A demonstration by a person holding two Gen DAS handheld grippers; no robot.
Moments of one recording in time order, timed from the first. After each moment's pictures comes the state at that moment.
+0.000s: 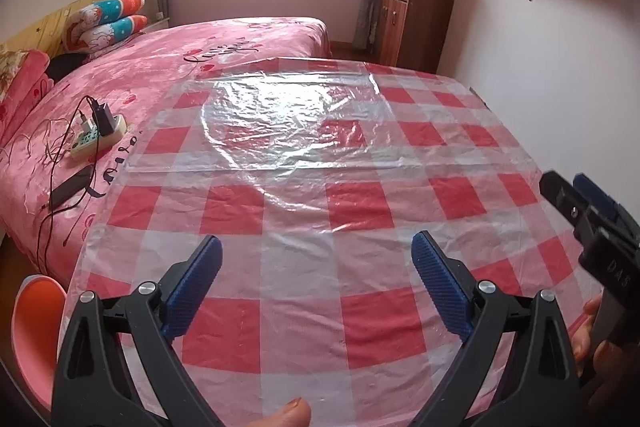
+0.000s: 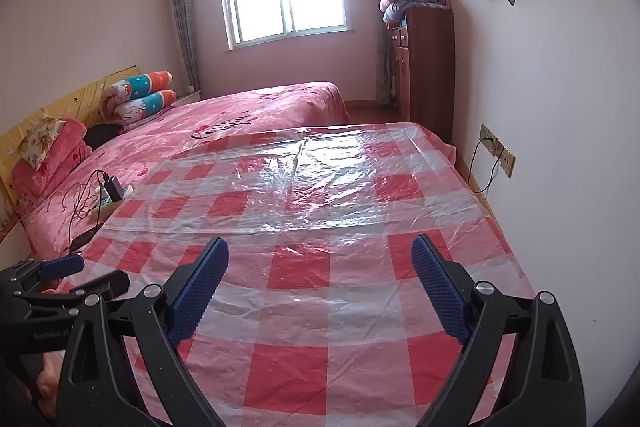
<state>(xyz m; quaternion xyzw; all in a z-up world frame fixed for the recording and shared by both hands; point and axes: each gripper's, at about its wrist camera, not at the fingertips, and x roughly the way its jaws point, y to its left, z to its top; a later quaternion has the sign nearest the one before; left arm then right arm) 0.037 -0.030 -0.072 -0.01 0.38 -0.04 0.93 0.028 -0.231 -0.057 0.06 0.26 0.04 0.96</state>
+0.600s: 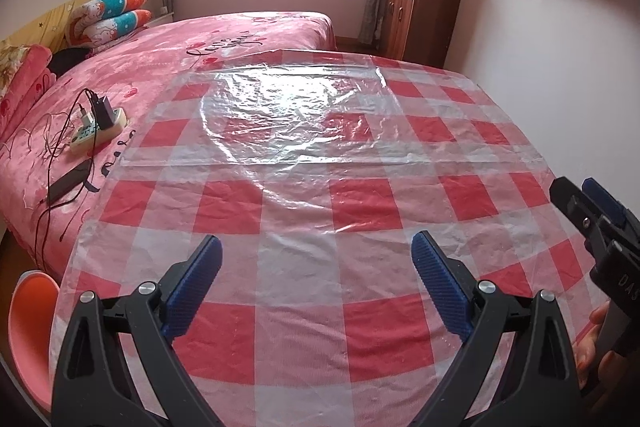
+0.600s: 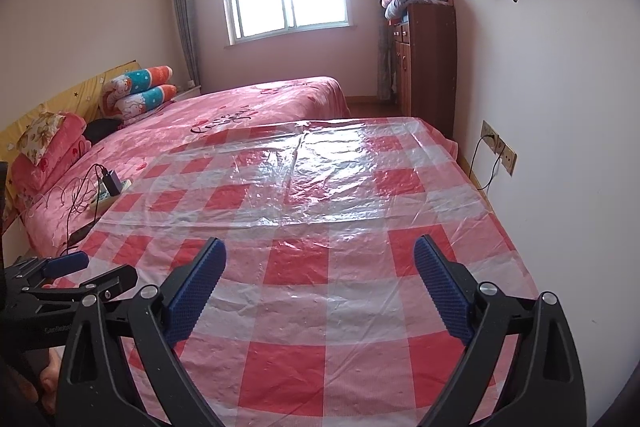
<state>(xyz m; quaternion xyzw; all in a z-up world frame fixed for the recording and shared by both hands) 0.049 -0.033 -0.085 -0.01 0.38 -0.03 0.92 0.037 -0.229 -0.065 0.05 0.28 0.04 0.96</state>
